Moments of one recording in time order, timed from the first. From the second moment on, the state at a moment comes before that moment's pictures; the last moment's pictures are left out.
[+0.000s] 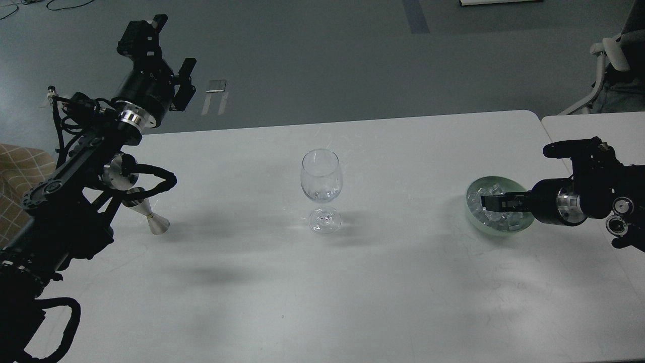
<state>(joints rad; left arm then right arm) -0.79 0.35 -0.92 -0.78 0.50 -0.20 -0.35 0.70 -0.78 0.44 1.26 -1.54 0.45 -0.07</state>
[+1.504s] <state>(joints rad) -0.79 0.36 -0.92 -0.78 0.50 -0.20 -0.35 0.70 -0.78 0.45 1.25 -1.52 0.48 -0.10</state>
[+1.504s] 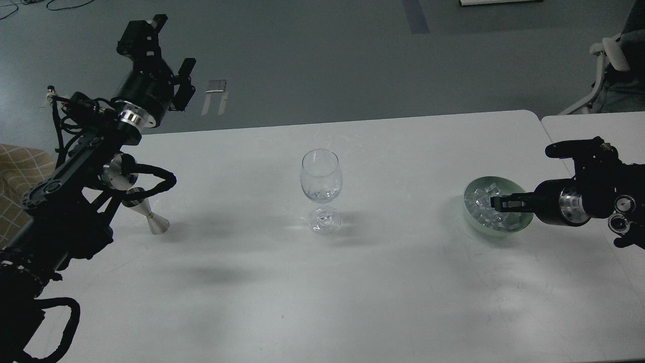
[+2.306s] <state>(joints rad) -0.80 0.36 -0.92 -0.78 0.50 -0.20 -0.35 0.89 -0.99 0.79 1.52 -1.44 0.49 -0.10</state>
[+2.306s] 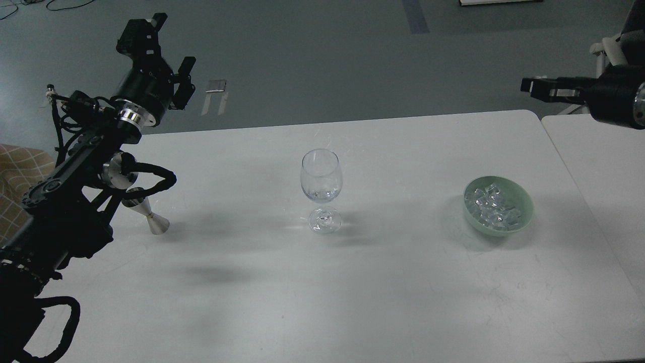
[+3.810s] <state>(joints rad) -0.80 0.35 -0.92 -0.78 0.50 -0.20 -0.35 1.08 -0.40 0.47 1.51 -1.46 0.49 -0.21</state>
